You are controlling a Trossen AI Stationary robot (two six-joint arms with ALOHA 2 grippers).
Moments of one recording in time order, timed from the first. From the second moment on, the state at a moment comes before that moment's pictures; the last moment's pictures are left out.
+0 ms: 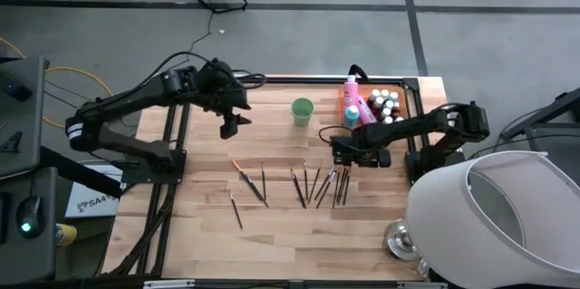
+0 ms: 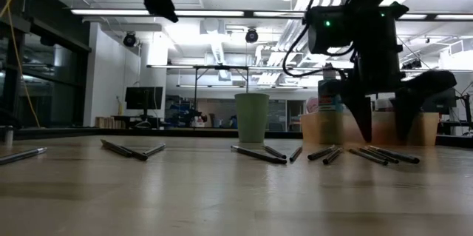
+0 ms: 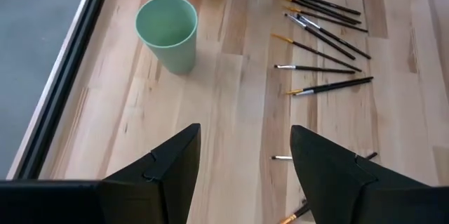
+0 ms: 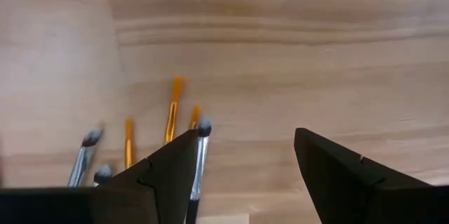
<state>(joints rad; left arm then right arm) 0.39 1.18 1.29 -0.91 0.18 0.18 -0.07 1.59 0.85 -0.82 -0.01 1.58</state>
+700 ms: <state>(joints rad) 0.39 1.05 1.15 -0.87 0.18 0.15 -0.05 1.59 0.82 -0.81 -0.03 1.69</state>
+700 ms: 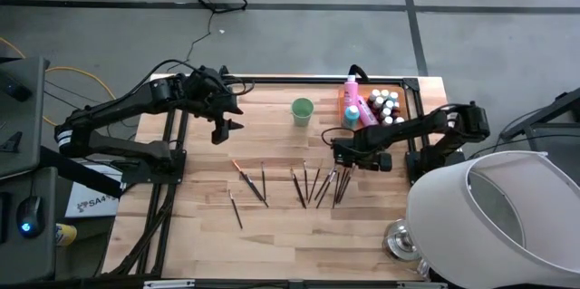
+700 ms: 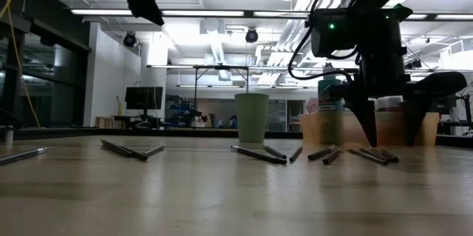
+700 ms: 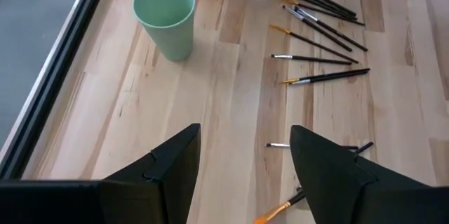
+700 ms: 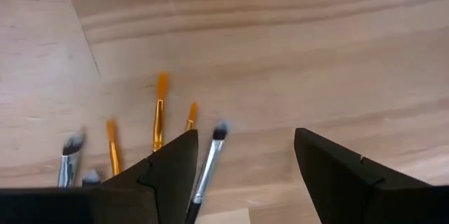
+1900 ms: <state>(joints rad) 0.39 1.05 1.15 -0.87 0.18 0.15 0.01 1.59 0.77 -0.71 -0.01 1.92</state>
